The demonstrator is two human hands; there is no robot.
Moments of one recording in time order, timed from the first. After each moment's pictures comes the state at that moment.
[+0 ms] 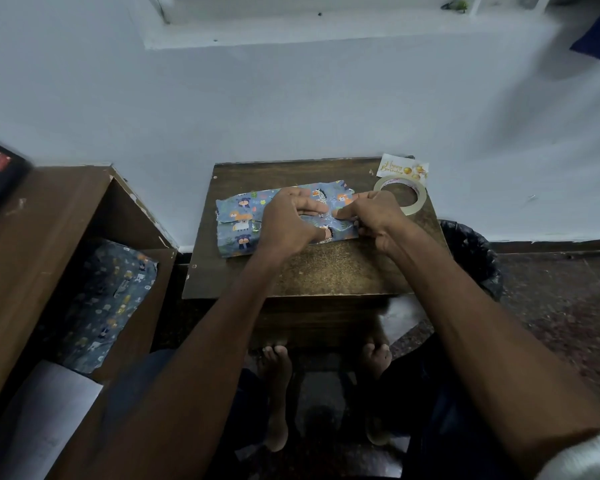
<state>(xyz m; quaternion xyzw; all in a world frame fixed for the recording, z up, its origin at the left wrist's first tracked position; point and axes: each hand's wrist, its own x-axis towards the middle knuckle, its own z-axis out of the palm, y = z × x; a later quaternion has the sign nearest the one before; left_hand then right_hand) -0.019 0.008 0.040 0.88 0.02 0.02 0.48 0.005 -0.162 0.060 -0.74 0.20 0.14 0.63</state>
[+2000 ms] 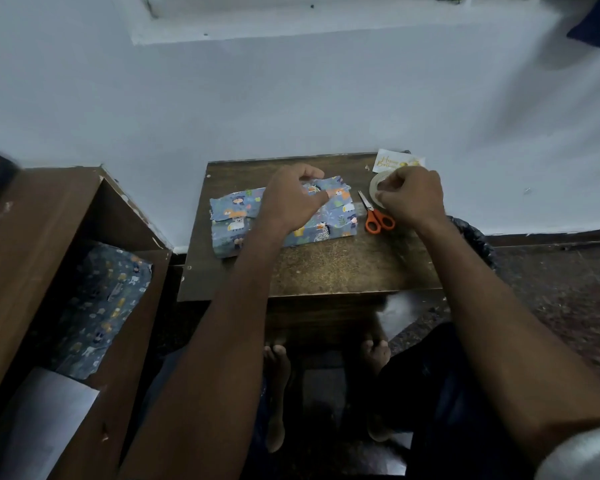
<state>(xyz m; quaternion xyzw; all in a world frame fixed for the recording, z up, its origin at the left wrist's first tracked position) 0.011 0.005 0.056 0.89 -0.04 0.05 0.45 0.026 -0.223 0.047 -0.94 0.09 -0.06 0.33</state>
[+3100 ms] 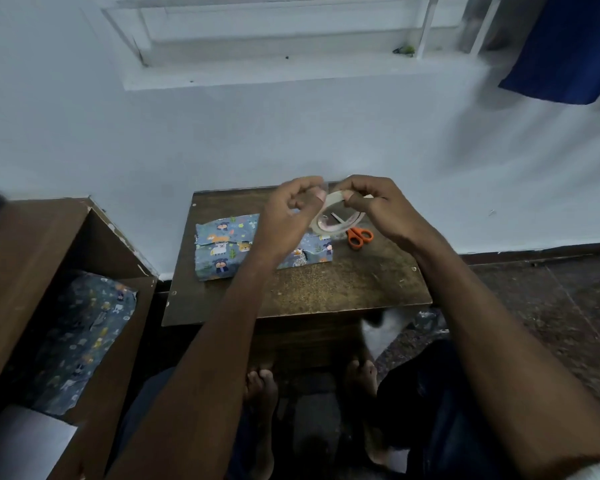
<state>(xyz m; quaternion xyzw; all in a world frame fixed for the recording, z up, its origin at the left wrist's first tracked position) -0.009 -0.025 0.077 0.78 -0.08 0.07 0.61 0.002 -0.225 0.102 -0.82 -0.14 0.01 0.55</state>
